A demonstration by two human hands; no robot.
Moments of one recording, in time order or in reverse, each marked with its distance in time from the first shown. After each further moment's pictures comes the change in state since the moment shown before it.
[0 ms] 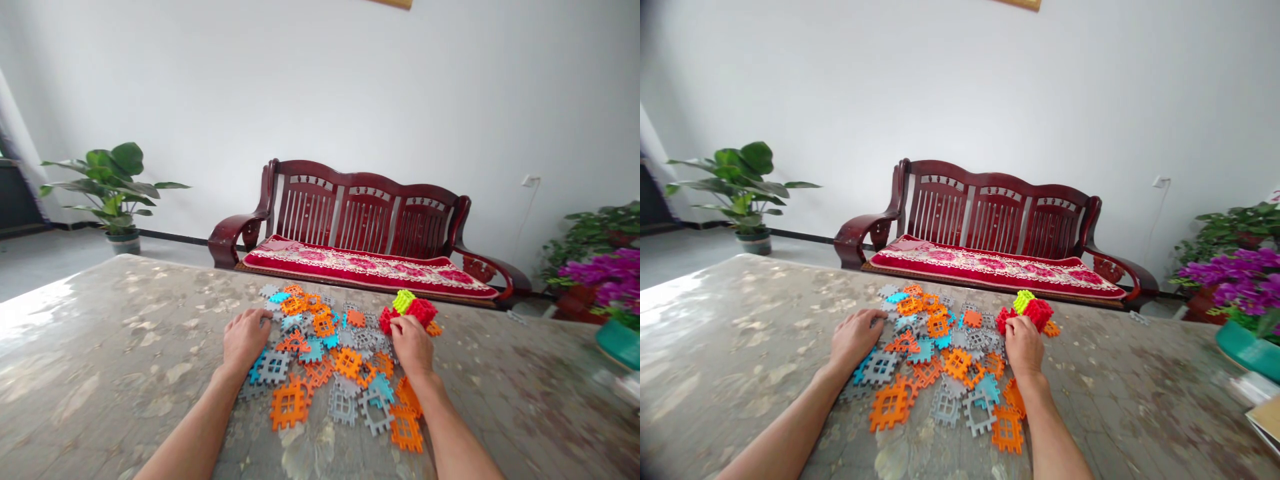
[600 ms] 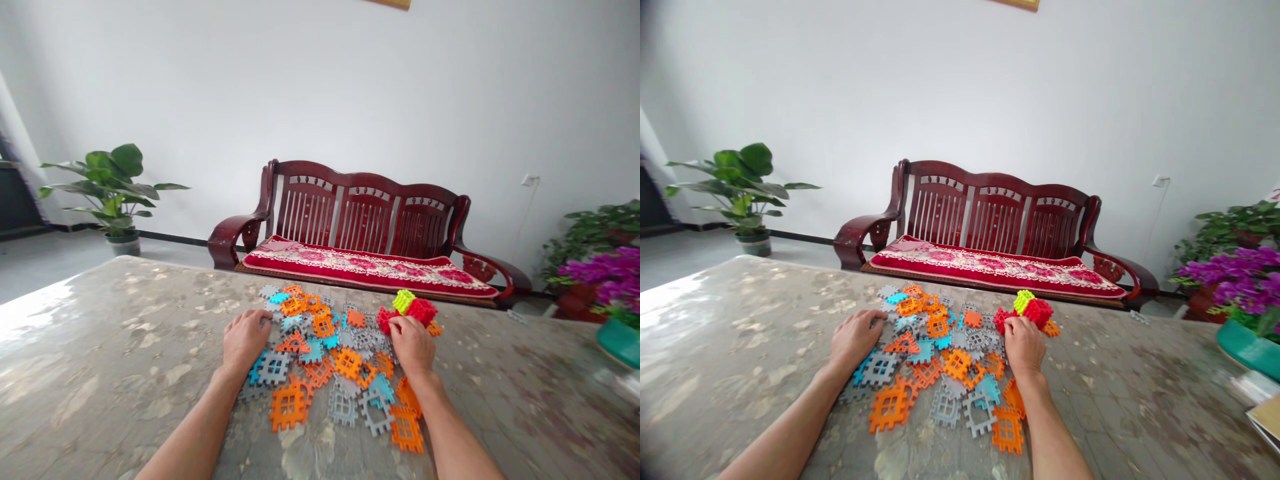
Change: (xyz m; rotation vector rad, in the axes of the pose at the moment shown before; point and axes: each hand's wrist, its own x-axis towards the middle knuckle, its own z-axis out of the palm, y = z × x) left_hand 0.000 0.000 0.000 -0.006 -0.017 -0.003; right_hand 0.000 0.004 0.007 -0.095 0.103 -0.053
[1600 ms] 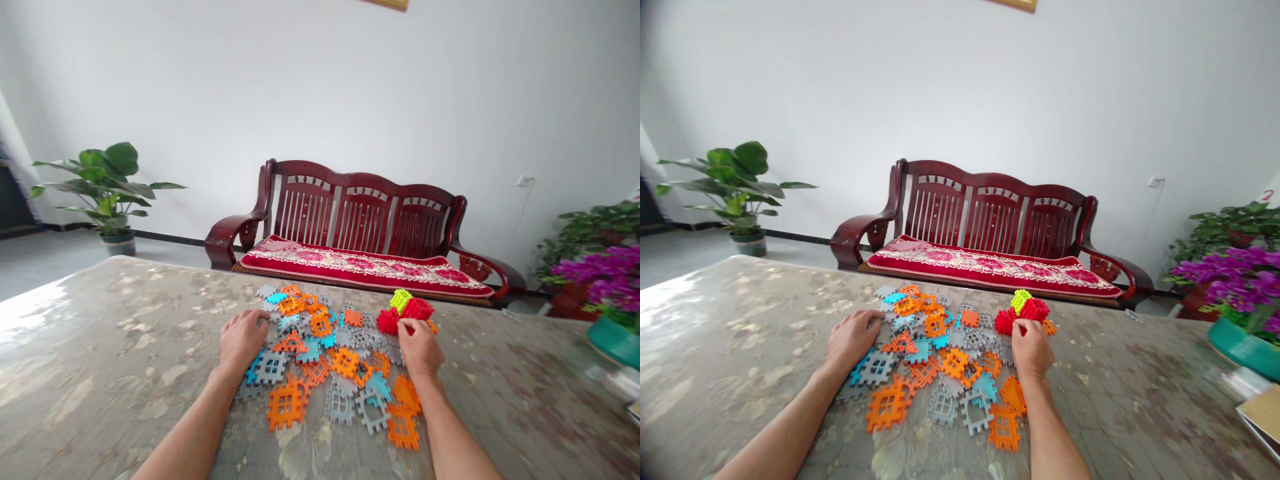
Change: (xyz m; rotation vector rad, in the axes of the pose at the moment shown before) left_hand 0.002 -0.003 0.004 0.005 0.026 0.007; right_hand -0.003 0.010 -0.010 0.192 0.028 0.377
